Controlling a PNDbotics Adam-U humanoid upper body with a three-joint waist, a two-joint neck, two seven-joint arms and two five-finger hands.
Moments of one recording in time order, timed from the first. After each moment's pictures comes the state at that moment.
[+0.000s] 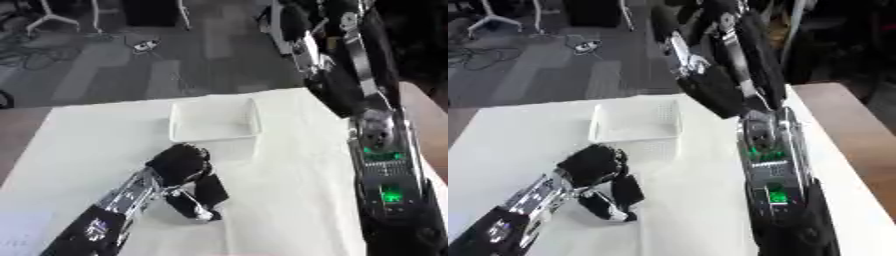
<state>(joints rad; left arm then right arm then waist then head) -0.61 0.25 -0.42 -1.17 -1.31 -0.38 0.05 -0.59 0.01 0.10 -1.96 0.85 -0.04 0.14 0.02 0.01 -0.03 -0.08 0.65</state>
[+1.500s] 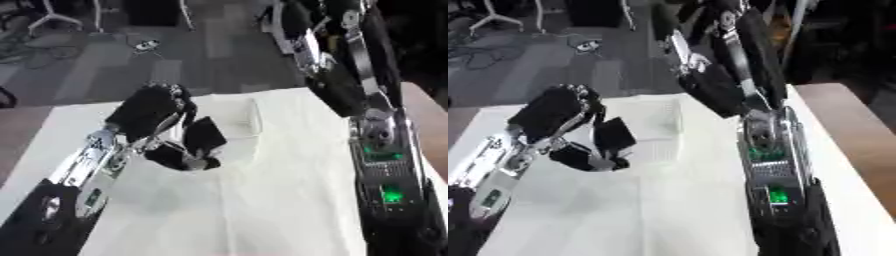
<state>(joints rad) -0.66 0.34 -0.28 -1.52 -1.08 -0.23 0.00 -0.59 0.01 0.10 -1.96 0.85 -0.04 0.14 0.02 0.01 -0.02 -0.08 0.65</state>
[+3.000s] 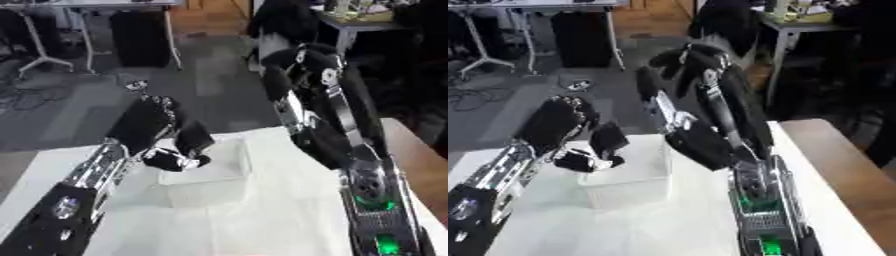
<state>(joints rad) -0.88 0.27 -0.23 -1.02 -1.38 -0.30 0.44 -0.59 0.04 0.12 -1.98 0.86 -0.06 0.18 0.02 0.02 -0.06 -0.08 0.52</state>
